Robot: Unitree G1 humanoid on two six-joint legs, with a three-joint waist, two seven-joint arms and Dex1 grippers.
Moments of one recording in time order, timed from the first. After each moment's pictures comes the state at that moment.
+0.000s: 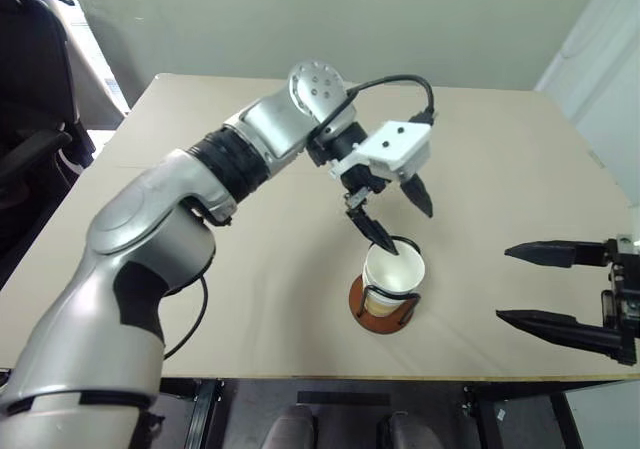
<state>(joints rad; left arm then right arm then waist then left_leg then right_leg) -1.59 0.52 -0.99 0.64 -0.69 -0.09 -1.58 0.13 -1.20 -0.97 -0.79 1.25 1.06 0.95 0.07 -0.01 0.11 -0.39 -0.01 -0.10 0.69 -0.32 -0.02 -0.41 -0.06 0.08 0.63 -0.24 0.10</state>
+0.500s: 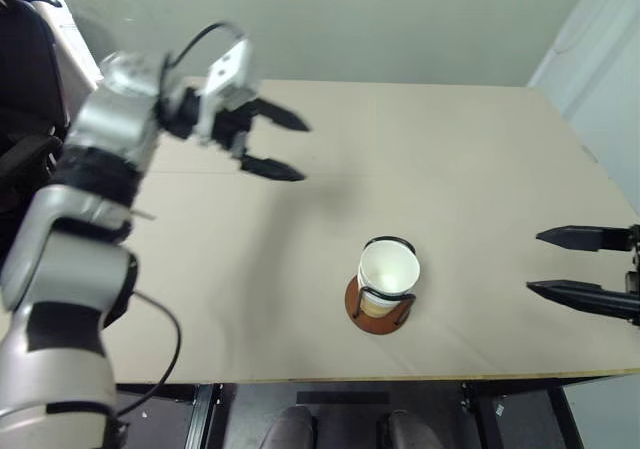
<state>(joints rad) -1.20 0.93 -0.40 0.72 -0.47 0.18 -1.50 0.20 -1.21 -0.87 -0.46 0.92 0.90 1.16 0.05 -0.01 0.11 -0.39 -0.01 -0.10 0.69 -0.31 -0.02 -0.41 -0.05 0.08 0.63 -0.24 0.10</state>
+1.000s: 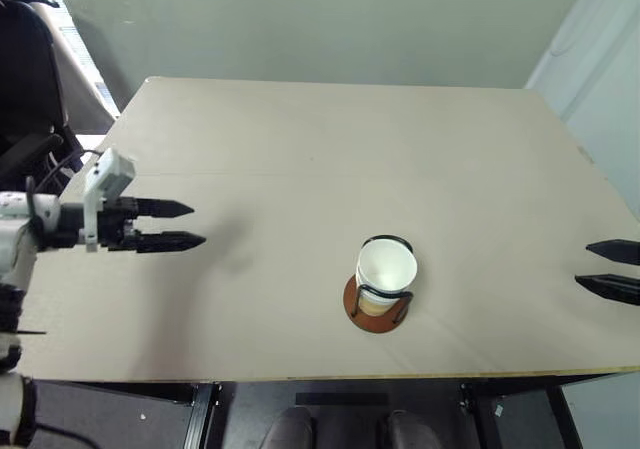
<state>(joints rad) -0.56 1.18 0.06 0.41 -0.54 0.50 -1.46 0.19 -1.19 -0.76 -0.15 0.73 0.75 1.36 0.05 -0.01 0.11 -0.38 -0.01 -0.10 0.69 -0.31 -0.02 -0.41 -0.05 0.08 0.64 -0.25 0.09</state>
